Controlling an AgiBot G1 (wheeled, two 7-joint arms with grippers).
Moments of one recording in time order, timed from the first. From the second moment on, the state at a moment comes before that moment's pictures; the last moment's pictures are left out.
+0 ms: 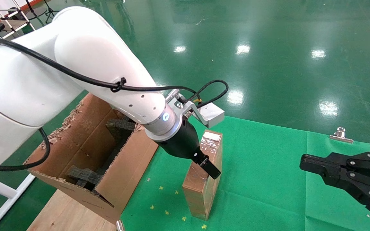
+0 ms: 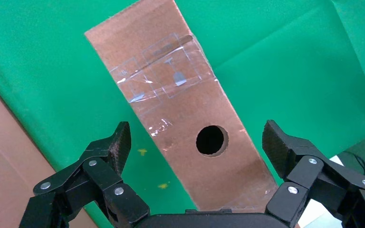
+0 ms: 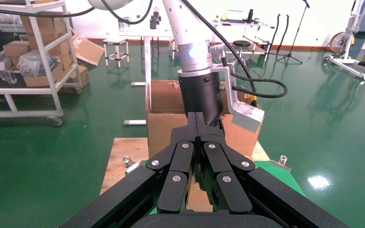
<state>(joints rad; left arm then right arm) -1.87 1.07 1.23 -1.35 1.75 1.49 -1.74 1.09 -0.59 -0.32 1.27 -0.70 -1.48 0.16</state>
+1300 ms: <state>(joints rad) -1.90 1.03 1.20 -1.34 1.74 1.45 -1.61 1.09 -0.59 -0.32 1.27 -0.70 -1.48 0.16</state>
